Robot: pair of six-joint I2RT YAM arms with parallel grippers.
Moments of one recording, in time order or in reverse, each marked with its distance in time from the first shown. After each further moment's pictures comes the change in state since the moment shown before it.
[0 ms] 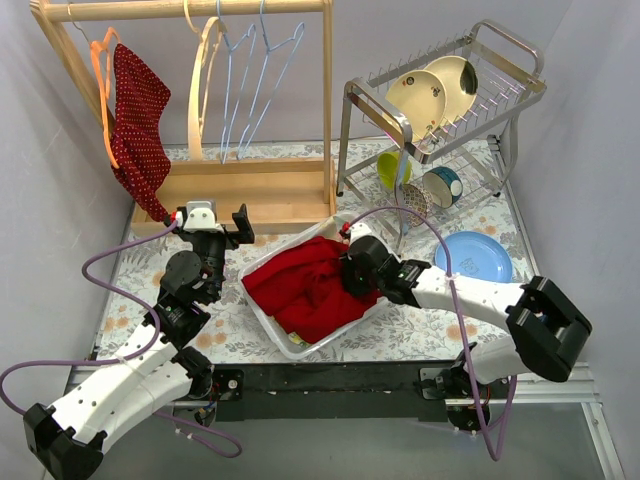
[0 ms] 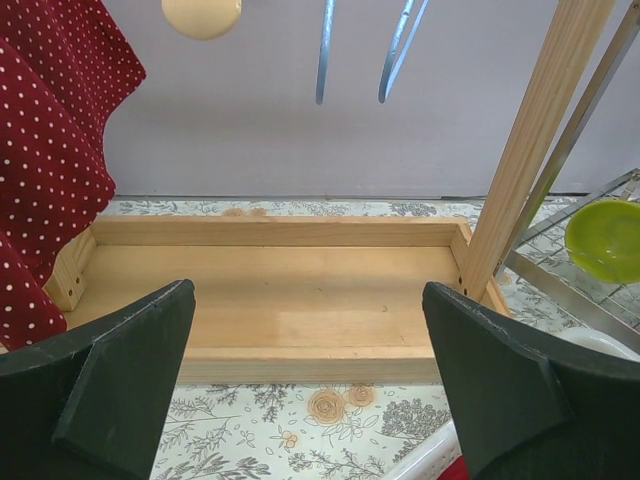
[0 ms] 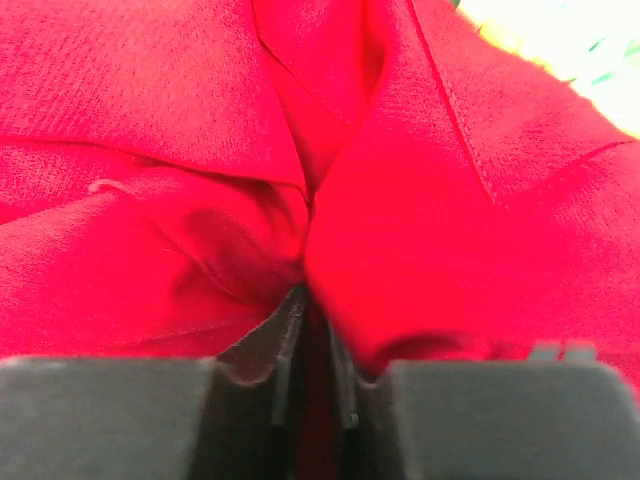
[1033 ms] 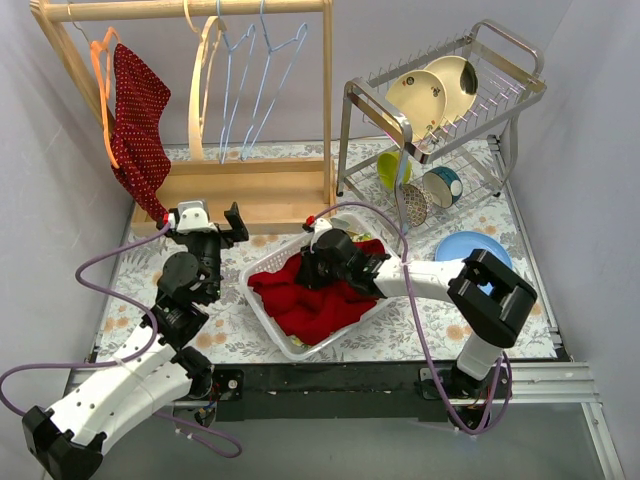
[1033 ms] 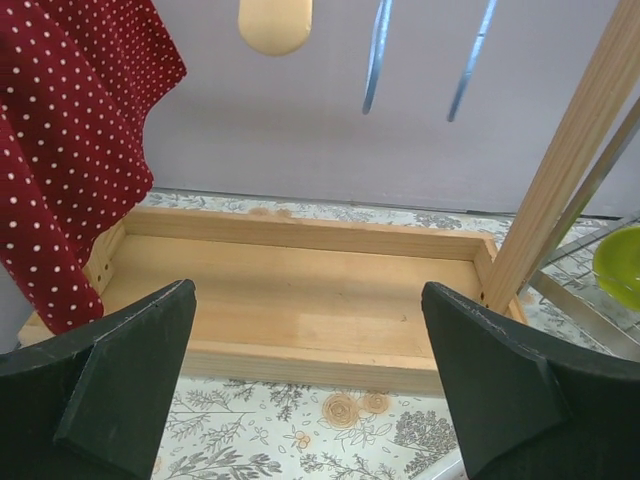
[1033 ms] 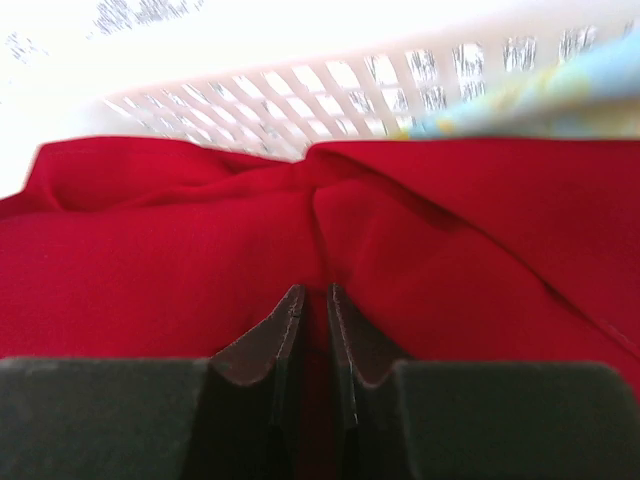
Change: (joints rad) left arm 0.000 -0.017 0.003 0.002 -0.071 -0.004; right arm 0.060 0.293 0.185 0.273 -0.222 0.101
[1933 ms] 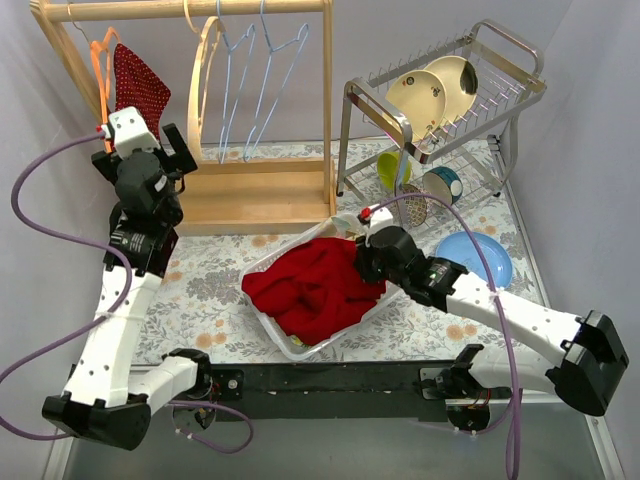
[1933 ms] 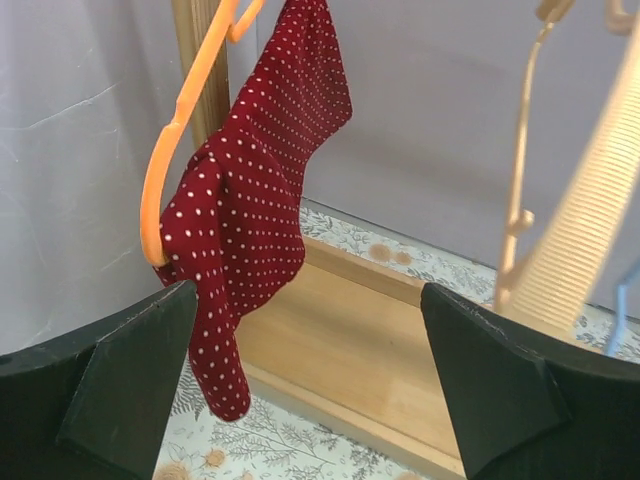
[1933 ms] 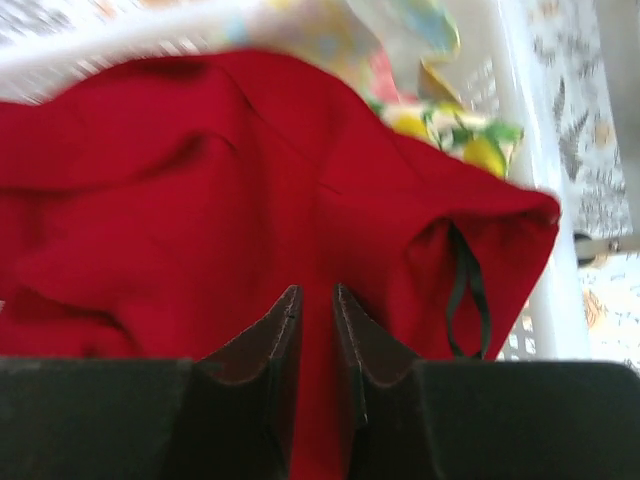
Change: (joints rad) left arm 0.397 0.355 0.685 -0.525 0.059 -0.145; right arm -0.078 -0.556 -0.066 -0.455 0.286 -0.194
